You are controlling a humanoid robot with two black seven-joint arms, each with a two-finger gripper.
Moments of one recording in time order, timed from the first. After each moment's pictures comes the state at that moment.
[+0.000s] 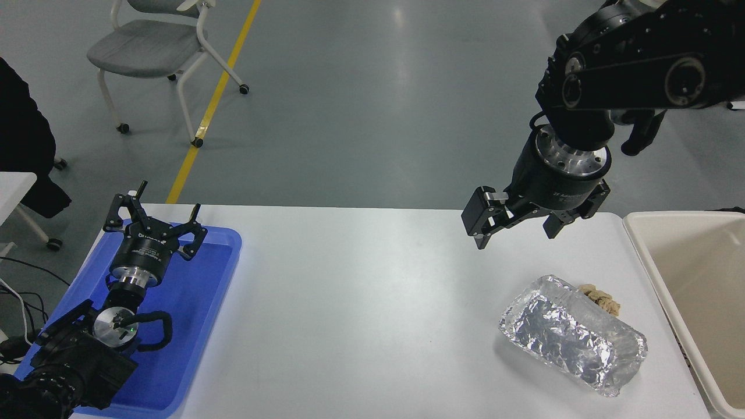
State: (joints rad) left arm -0.64 0.20 -0.88 -0.19 -0.21 -0.79 -0.31; right arm 2.36 -0.08 -1.28 1.45 -0.01 0.78 -0.03
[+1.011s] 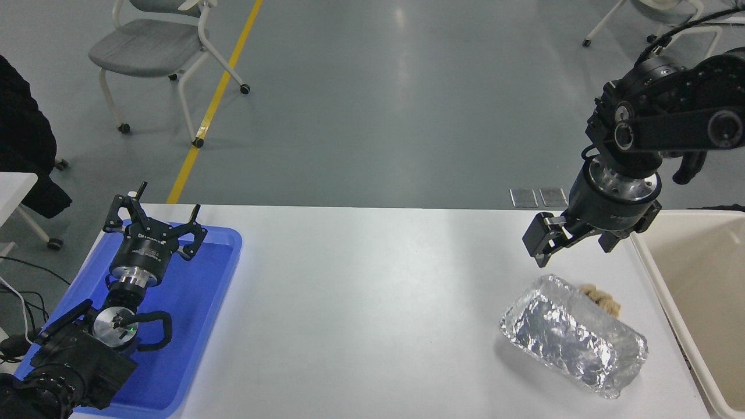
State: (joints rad) left arm -0.64 0.20 -0.88 -0.20 -0.21 -0.79 -0.31; right arm 2.03 -0.39 -1.26 1.36 -0.43 0.69 -0.02
